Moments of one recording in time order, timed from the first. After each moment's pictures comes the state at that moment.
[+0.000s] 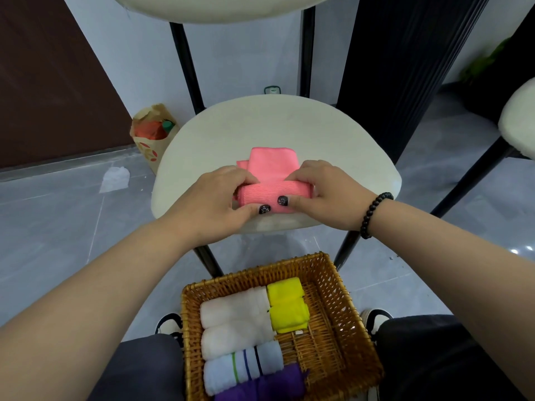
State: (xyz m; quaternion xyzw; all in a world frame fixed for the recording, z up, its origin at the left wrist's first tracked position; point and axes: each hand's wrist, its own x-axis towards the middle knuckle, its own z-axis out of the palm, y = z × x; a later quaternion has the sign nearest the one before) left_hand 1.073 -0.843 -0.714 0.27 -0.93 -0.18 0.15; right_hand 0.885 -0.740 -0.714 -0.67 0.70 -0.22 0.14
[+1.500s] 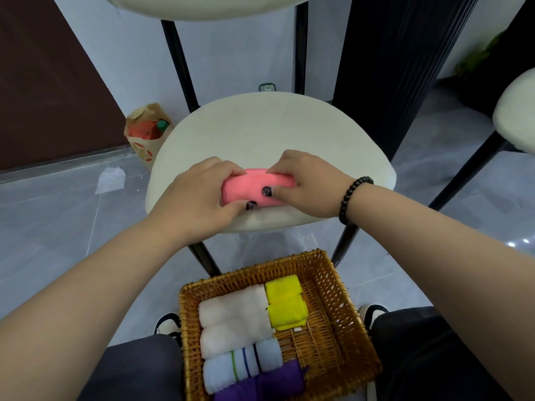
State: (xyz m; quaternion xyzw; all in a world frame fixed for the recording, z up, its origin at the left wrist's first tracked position) left_hand 1.079 -0.843 -0.706 0.31 -0.93 -0.14 0.14; right_hand 0.894 -0.755 -0.701 -0.67 0.70 -0.17 0.15
